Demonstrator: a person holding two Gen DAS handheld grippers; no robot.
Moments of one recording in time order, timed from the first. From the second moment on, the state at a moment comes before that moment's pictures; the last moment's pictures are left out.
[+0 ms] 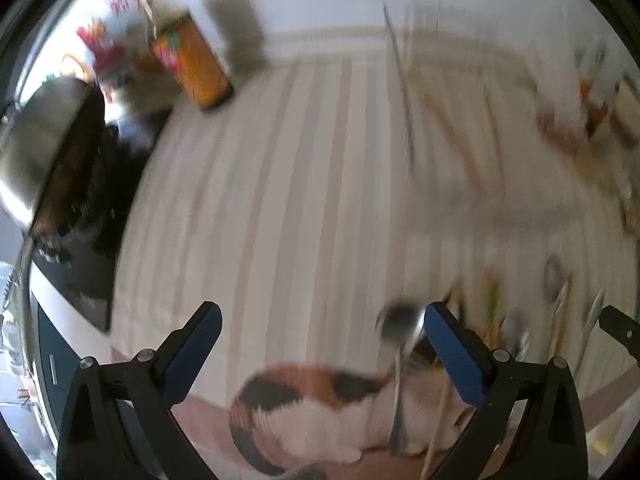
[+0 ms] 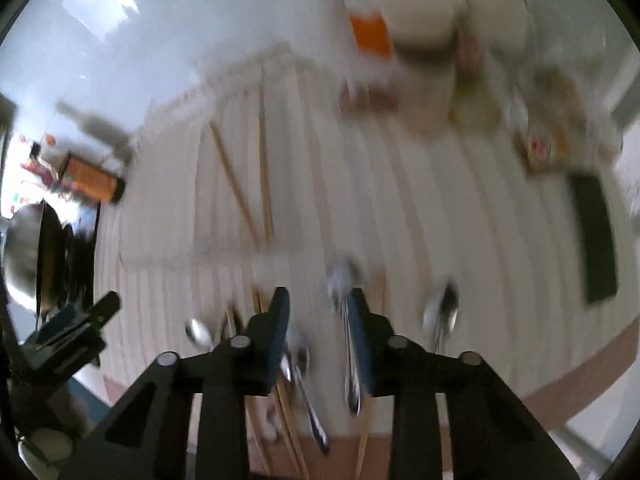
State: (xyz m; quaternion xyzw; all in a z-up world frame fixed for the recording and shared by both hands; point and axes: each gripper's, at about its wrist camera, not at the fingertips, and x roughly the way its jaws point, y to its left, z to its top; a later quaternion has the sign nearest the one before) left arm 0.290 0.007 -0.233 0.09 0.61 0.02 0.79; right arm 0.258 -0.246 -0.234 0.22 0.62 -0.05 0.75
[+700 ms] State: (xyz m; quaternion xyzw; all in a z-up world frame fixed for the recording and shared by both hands) left arm 0.251 0.006 -0.271 0.05 0.66 -0.05 0.75; right arm 0.226 -0.155 -0.321 0.14 0.69 -0.04 0.71
